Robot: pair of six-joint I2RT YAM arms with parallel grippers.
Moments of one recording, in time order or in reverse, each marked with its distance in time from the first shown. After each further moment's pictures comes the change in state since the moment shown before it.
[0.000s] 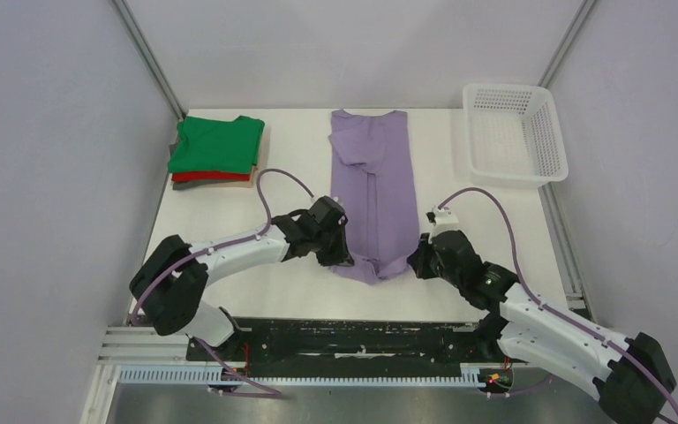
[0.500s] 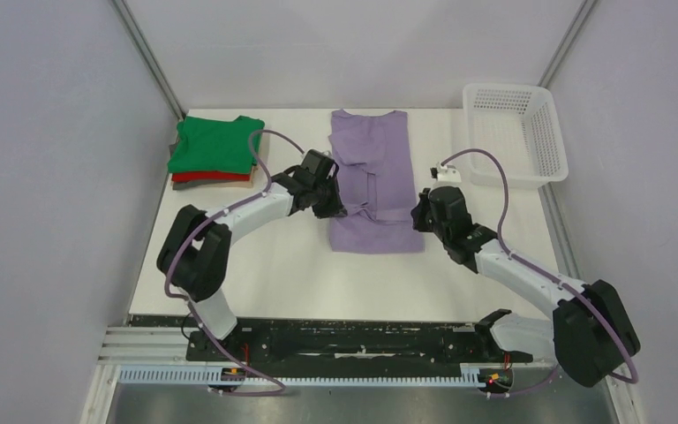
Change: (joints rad) left arm 0.253 0.209 0.278 -0.010 -0.008 0.157; right arm -0.222 0.392 0.212 0.266 0.093 -0.104
